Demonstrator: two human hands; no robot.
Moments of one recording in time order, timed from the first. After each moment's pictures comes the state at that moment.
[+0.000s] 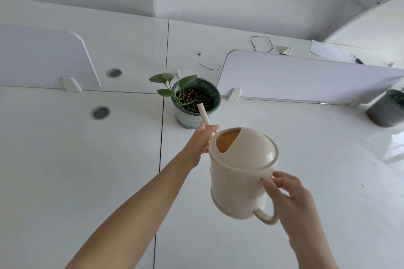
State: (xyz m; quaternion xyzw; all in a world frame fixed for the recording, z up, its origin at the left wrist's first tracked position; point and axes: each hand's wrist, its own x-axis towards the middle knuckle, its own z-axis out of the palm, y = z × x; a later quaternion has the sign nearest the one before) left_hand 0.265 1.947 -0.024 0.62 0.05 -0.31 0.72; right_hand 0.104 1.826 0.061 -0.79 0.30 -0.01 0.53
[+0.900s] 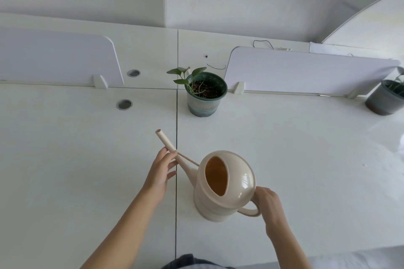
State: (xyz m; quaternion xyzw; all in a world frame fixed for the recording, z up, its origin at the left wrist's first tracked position) left_hand 0.128 2.062 -0.054 0.60 0.16 -0.16 0.77; right_hand 0.037 1.850 -0.024 -0.77 0.33 0.06 0.55
